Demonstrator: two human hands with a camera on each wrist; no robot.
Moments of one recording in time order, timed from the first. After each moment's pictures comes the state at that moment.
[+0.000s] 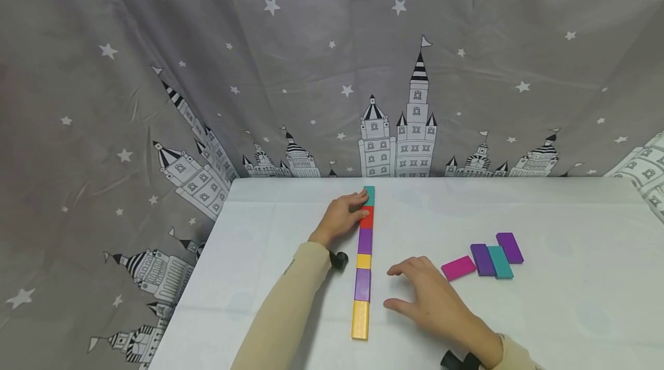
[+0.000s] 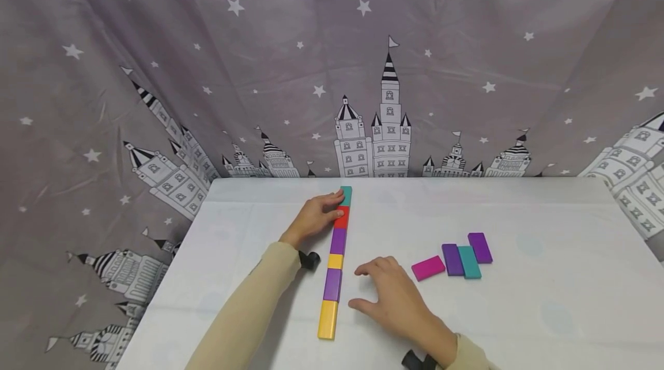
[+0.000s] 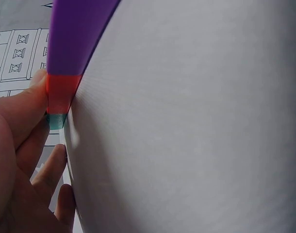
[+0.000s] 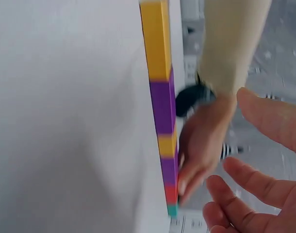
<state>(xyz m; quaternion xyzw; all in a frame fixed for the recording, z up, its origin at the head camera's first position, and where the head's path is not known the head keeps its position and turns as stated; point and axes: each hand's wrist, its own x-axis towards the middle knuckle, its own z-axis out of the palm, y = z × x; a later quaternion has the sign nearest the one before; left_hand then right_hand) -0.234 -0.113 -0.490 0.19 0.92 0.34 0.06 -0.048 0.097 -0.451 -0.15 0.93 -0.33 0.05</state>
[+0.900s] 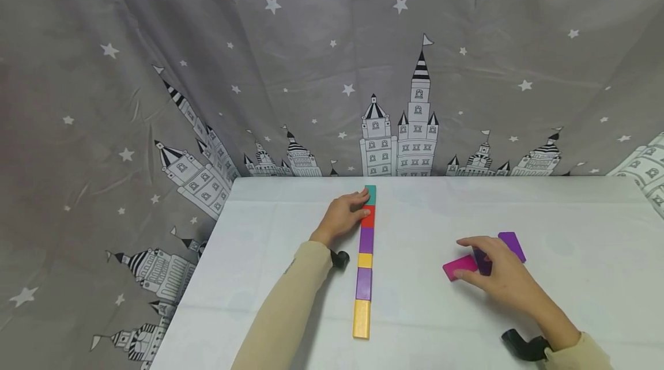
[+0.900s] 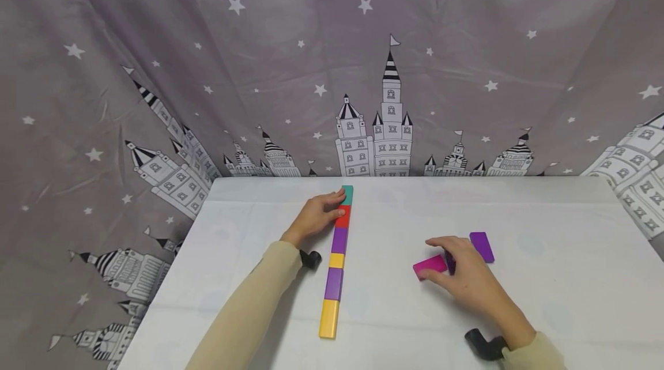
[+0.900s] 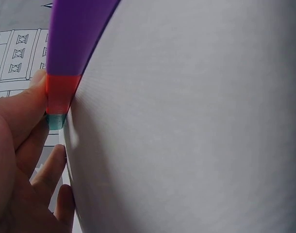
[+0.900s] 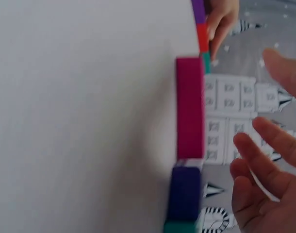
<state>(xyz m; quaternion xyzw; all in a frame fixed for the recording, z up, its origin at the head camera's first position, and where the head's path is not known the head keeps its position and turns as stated) -0.235 -0.114 -0.491 0.19 0.92 0.34 0.07 -0.070 0.219 -0.466 -0.14 0.93 -0.35 -0.05</state>
